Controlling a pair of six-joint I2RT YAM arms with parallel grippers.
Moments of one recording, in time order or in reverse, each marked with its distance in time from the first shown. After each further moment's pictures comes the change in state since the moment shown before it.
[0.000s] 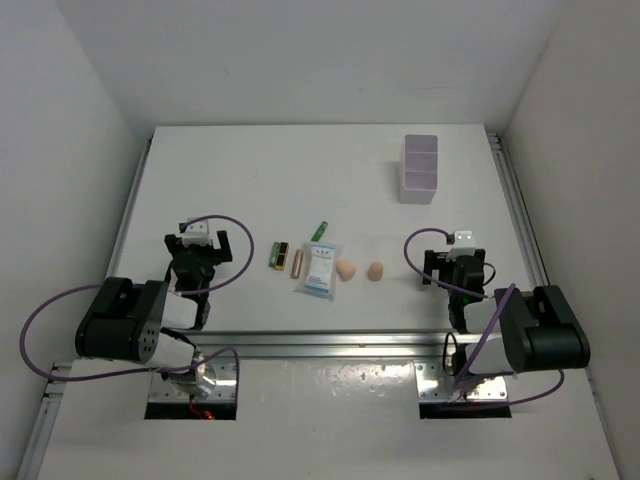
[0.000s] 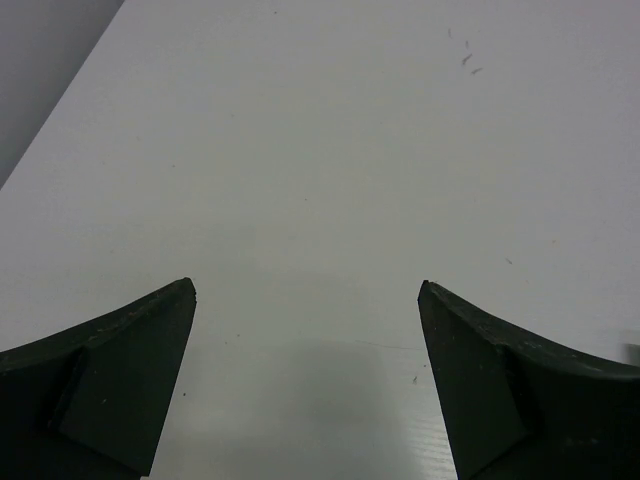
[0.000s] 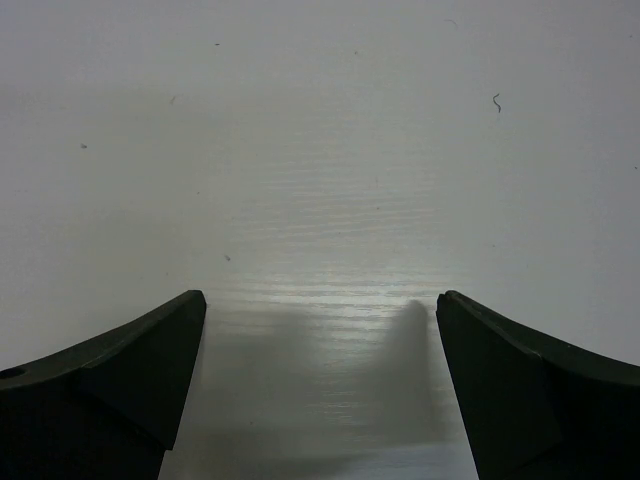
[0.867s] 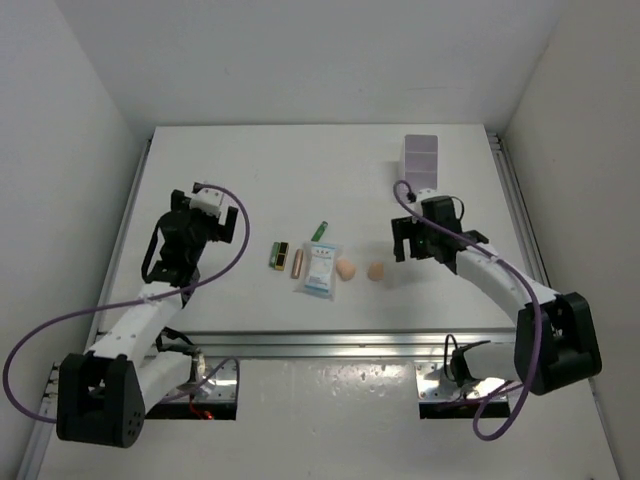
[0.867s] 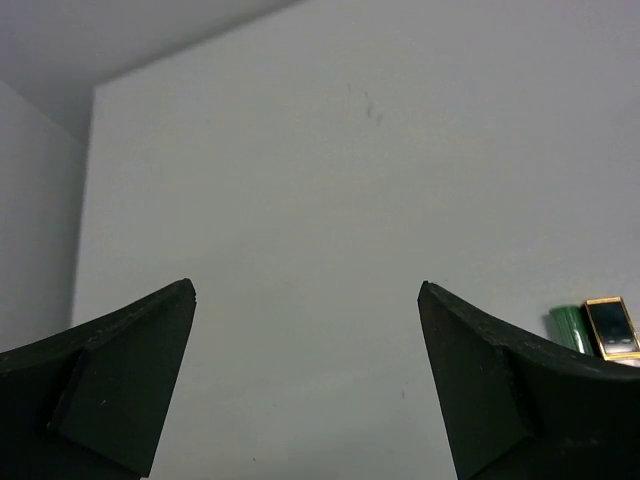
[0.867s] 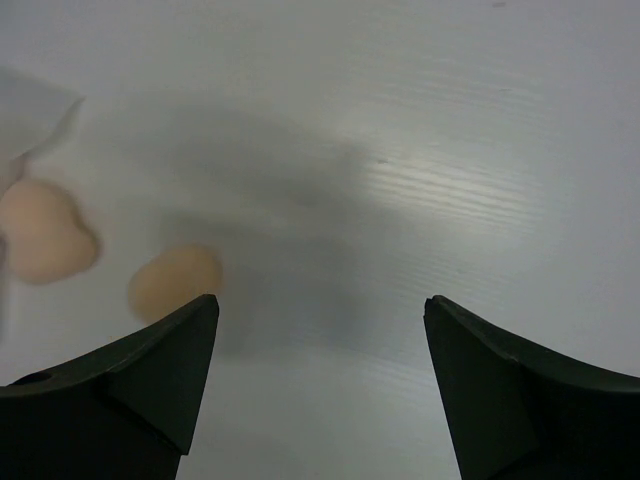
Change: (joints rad) left arm -0.026 -0.450 0.366 -0.847 0.215 0.267; right arm 0.229 -0.097 0.679 -1.162 -0.087 0.131
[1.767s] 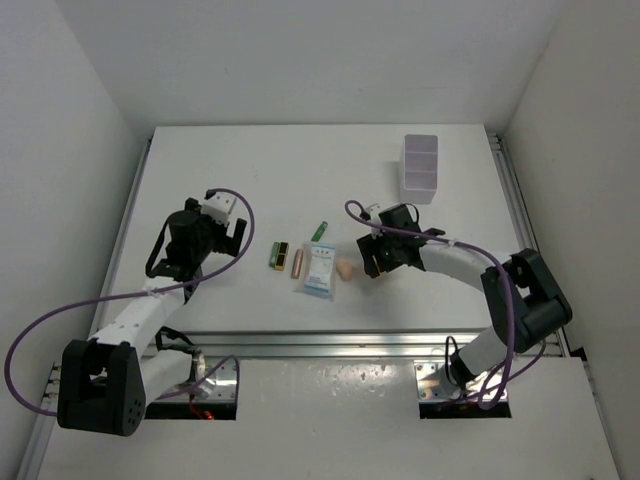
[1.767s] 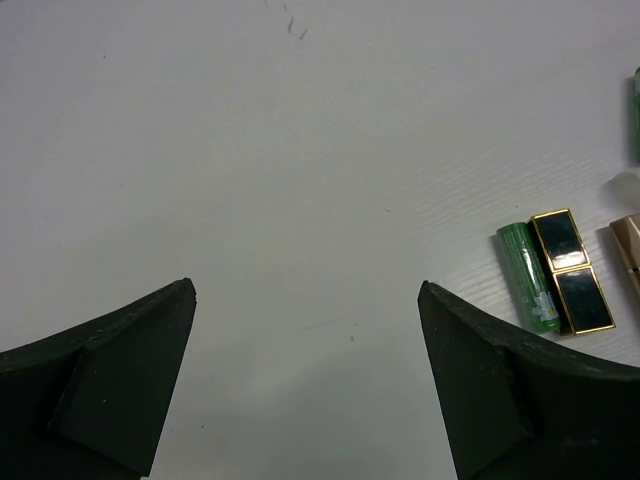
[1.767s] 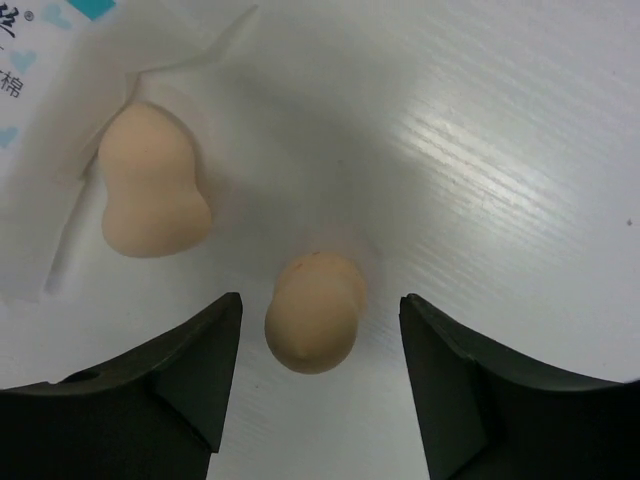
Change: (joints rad) left arm -0.008 0.084 0.028 -0.179 0.109 -0.005; right arm 0.227 0.251 0.043 0.058 -0.129 -0.054
